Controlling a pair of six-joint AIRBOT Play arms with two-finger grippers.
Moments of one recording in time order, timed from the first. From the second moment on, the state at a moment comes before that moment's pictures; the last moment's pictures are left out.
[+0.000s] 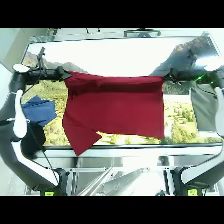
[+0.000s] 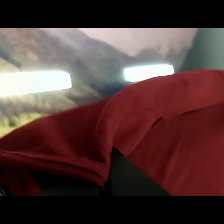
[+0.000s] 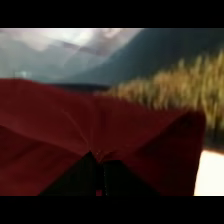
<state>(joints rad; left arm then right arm) 0.19 -1.91 1.76 0.64 -1.17 -1.06 -0.25 -1.87 1.62 -0.68 1.10 1.15</state>
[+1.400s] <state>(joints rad) 0.04 -2.06 1.97 1.25 -1.18 -1.18 -0.10 -2.09 1.95 -1.31 1.29 1.60</state>
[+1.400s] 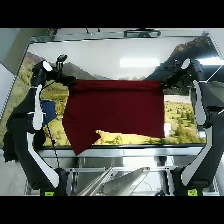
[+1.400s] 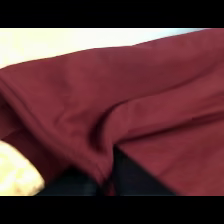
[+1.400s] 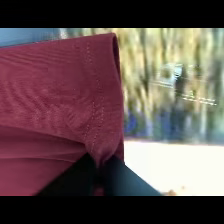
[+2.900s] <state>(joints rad) 0.36 -1.23 0.98 1.21 -1.40 -1.24 -0.22 -1.51 0.82 -0.97 1.31 1.27</state>
